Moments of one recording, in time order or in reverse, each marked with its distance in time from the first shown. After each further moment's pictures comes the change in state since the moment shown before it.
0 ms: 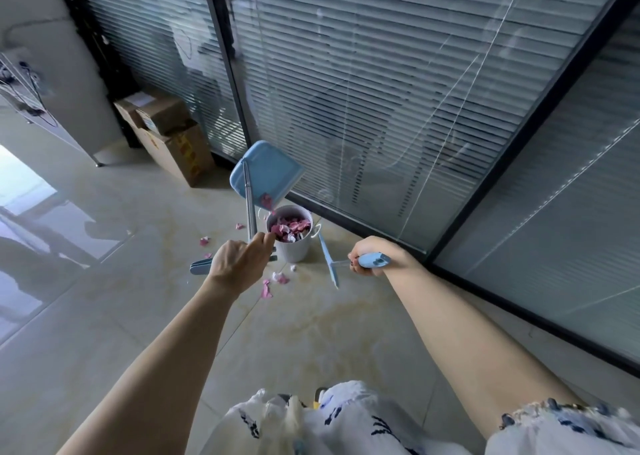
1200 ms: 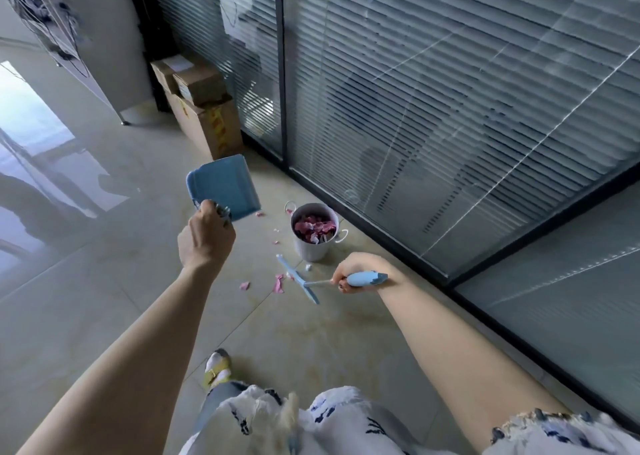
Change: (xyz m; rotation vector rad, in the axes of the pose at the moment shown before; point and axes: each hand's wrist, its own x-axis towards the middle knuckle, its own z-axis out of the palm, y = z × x) left_hand 0.003 -0.125 0.017 -0.462 0.048 -1.009; right_hand 0.036 -0.084 0.095 -0.325 -0.185 0.162
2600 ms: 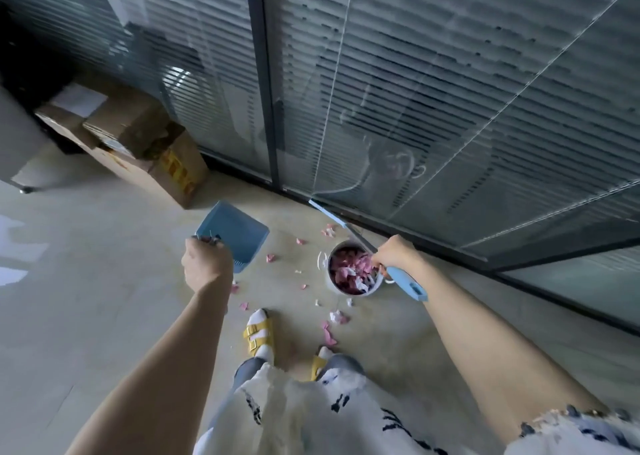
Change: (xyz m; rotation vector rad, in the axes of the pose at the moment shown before) left_hand 0.464 -0.010 0.091 -0.209 -0.329 -0.399; right_hand 0.215 -0.328 -0.070 -0.019 0.458 0.183
